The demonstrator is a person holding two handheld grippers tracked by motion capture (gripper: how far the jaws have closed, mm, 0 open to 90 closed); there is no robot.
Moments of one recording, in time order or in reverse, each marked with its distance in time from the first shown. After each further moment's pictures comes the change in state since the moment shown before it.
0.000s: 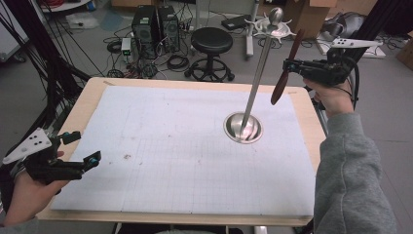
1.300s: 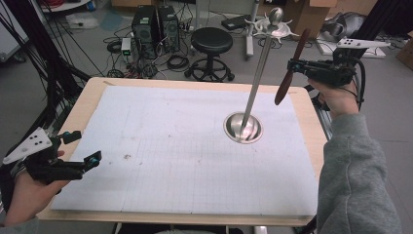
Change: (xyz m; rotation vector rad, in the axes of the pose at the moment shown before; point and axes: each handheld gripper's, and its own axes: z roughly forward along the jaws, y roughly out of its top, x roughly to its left) left arm -0.002 0.002 0.000 -0.003 -0.002 0.009; right arm 0.001 0.001 -0.011 -0.003 -0.013 0.003
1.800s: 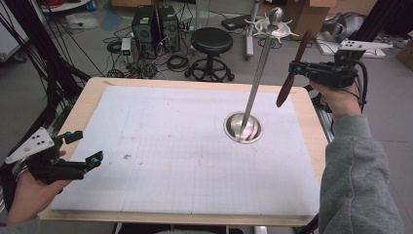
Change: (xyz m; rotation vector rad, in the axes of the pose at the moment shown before) left arm -0.002 0.000 0.003 0.003 -0.005 0.000; right arm 0.002 -0.002 -0.005 0.011 -0.006 -0.009
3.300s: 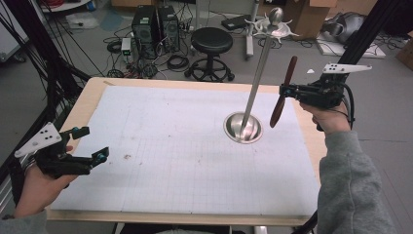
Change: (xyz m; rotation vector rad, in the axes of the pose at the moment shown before) left arm -0.001 0.004 0.015 0.000 -0.028 0.011; right arm 0.012 -0.046 0.010 0.081 0.055 0.030
